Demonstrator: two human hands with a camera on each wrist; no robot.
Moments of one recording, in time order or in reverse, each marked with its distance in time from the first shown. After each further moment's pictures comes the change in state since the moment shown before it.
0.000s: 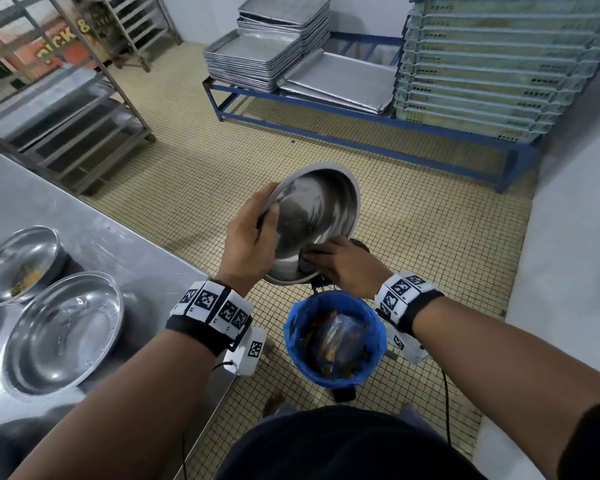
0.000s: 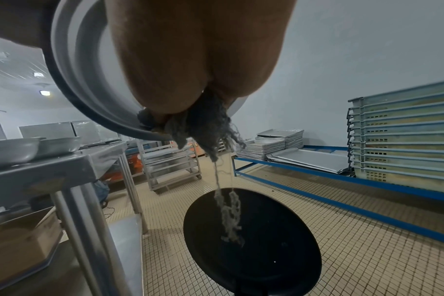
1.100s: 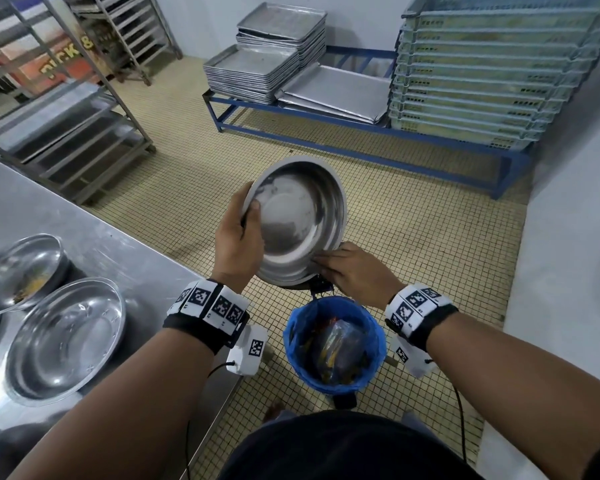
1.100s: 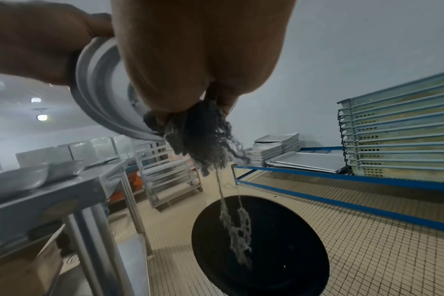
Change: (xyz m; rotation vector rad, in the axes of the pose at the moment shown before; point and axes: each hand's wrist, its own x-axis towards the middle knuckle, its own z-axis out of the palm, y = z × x) left_hand 0.004 0.009 -0.009 -0.107 0.101 -0.160; right_hand -0.021 -0.015 -0.015 0.126 0.094 0.138
